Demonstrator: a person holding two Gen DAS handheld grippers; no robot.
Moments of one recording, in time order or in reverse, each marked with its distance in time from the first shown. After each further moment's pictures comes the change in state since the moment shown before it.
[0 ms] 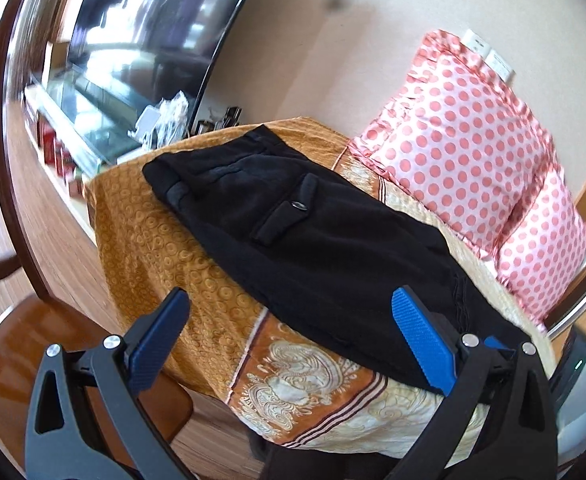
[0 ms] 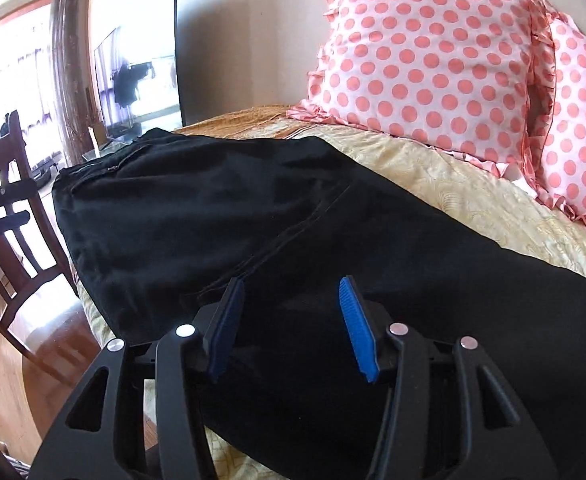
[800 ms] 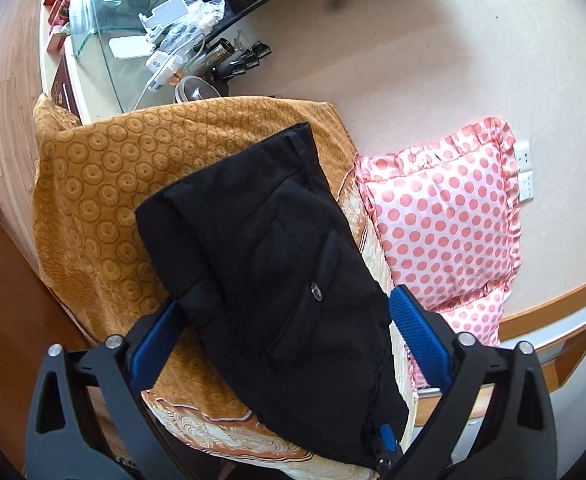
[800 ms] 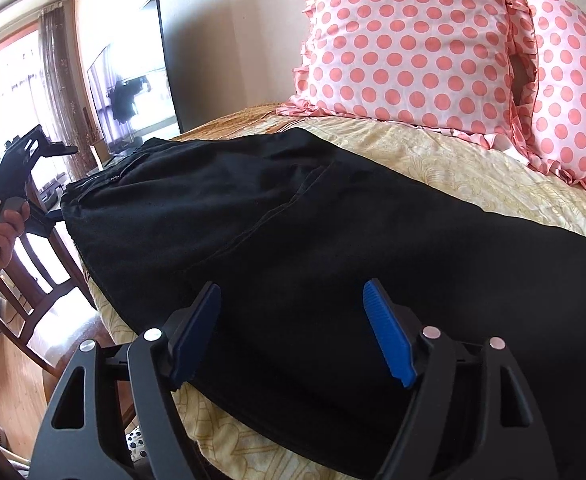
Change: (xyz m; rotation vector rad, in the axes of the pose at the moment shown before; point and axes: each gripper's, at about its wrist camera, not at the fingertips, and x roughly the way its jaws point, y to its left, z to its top) left arm 0.070 0.081 0.068 -0.490 0.197 -0.257; right arm -0.016 -0.024 -0.009 0.133 -0.014 0.059
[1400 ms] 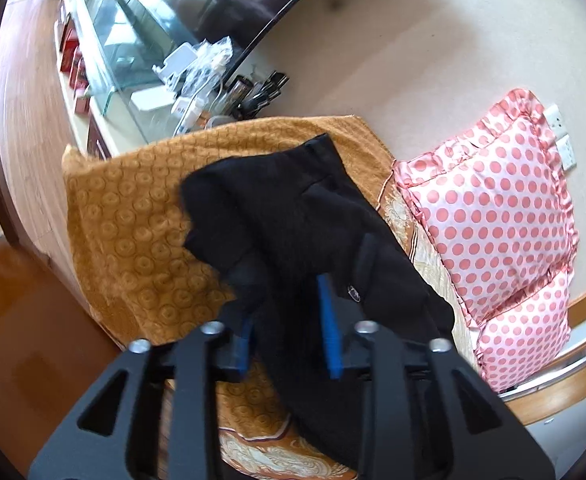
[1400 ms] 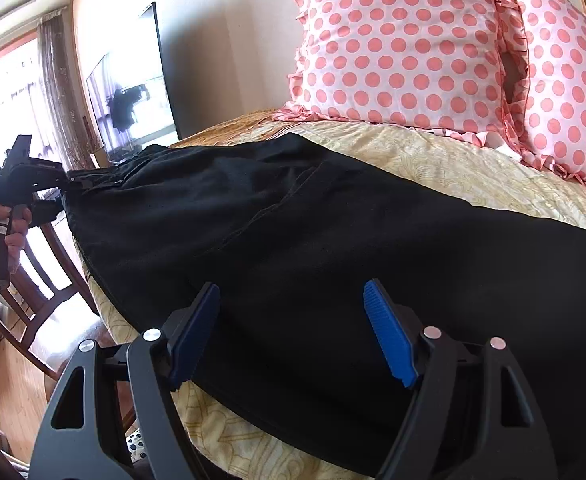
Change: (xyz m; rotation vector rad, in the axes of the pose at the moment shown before) left arm 0.010 -0.028 -0.016 0.156 -0.096 0.232; right arm -0.007 -0.008 -0.006 0.030 -0.028 -0.001
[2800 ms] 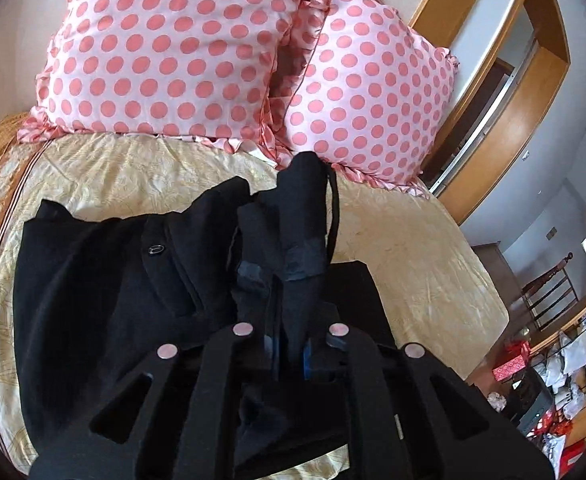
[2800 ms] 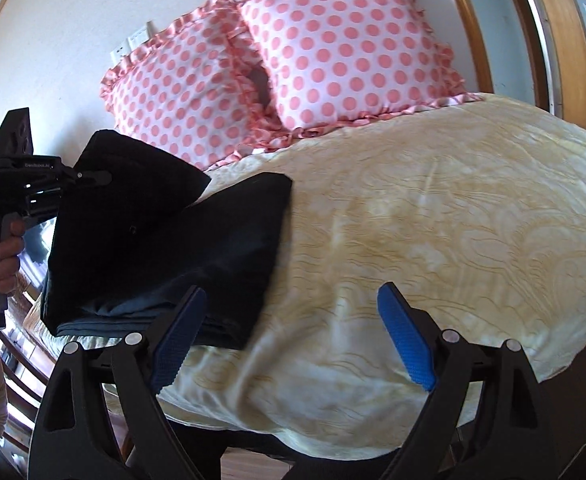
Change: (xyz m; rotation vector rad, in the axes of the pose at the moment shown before) left arm 0.066 -0.358 -0.241 0.854 0.310 -0.339; right arm -0.173 -0.185 -0.103 0.478 -0.199 -0.308
